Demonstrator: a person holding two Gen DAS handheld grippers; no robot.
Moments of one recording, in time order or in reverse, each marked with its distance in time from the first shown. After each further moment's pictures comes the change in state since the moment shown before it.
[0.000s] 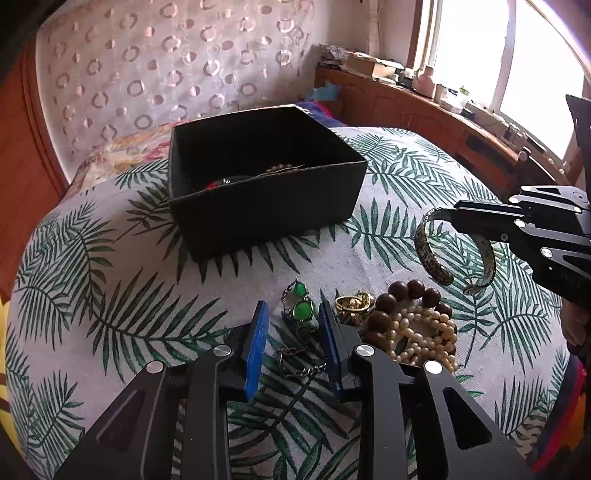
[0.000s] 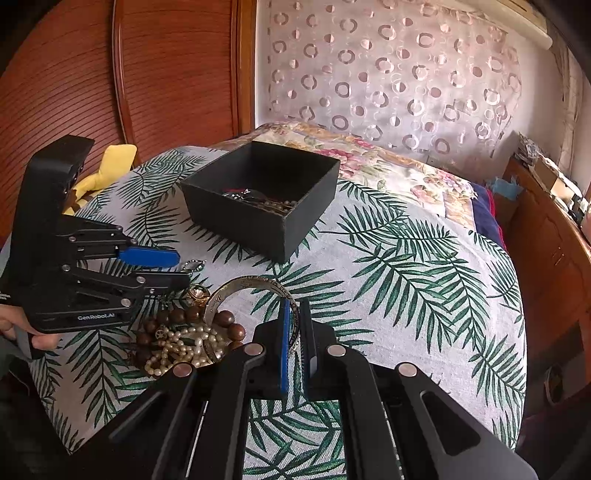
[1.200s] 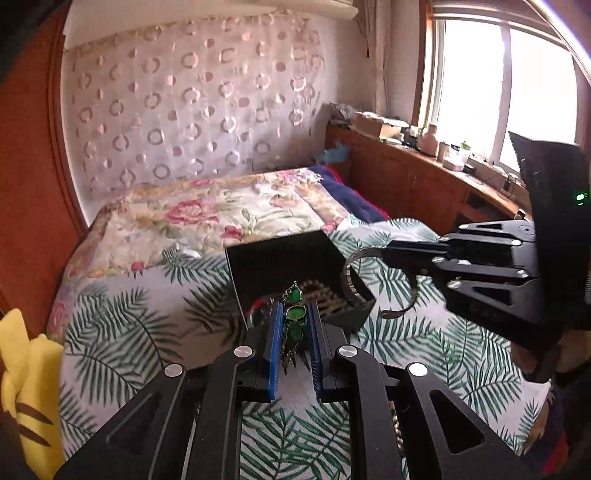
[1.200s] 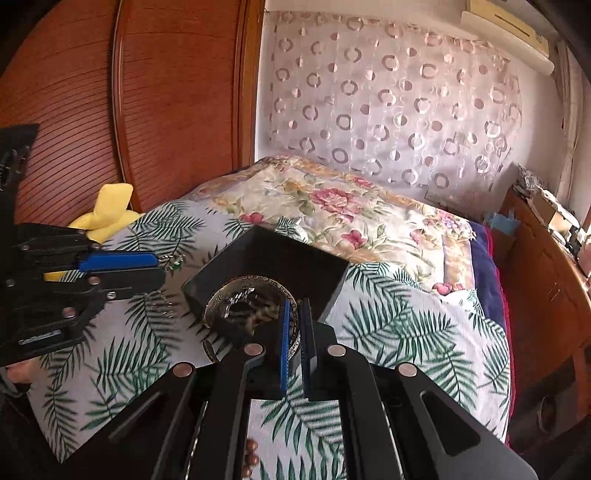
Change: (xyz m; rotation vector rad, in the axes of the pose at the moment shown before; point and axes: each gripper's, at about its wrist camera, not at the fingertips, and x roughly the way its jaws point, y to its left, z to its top) left arm -0.081 0.023 0.056 -0.027 -0.230 0.032; right arm 0.006 0.009 0.090 -0.028 -0.107 -0.027
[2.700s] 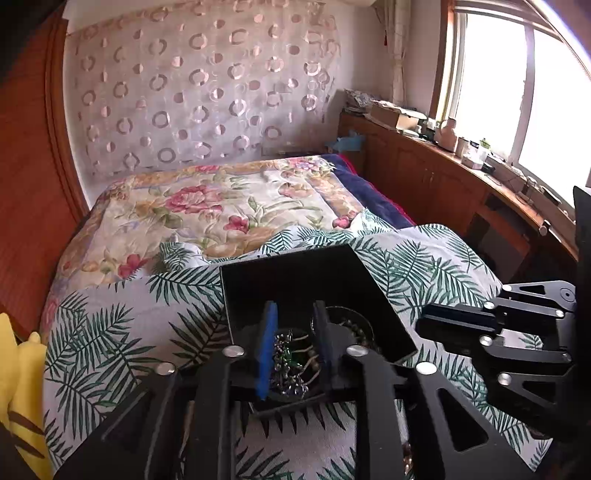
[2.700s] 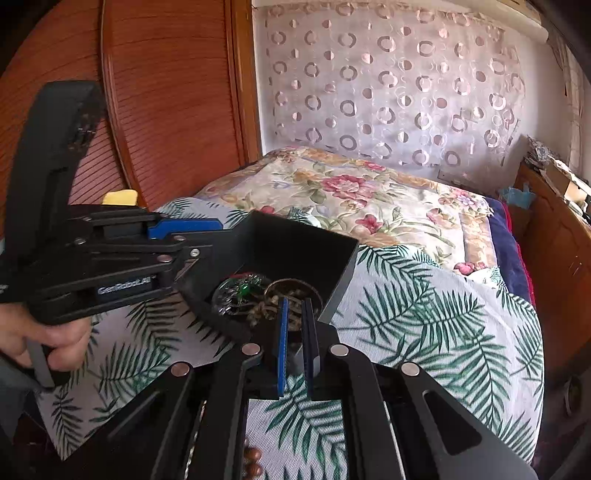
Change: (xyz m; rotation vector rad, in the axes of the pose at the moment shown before) left arm 0.076 0.016 0.031 -0.043 0.063 0.023; right arm 0.020 -0.014 -0.019 0.085 0.021 0.093
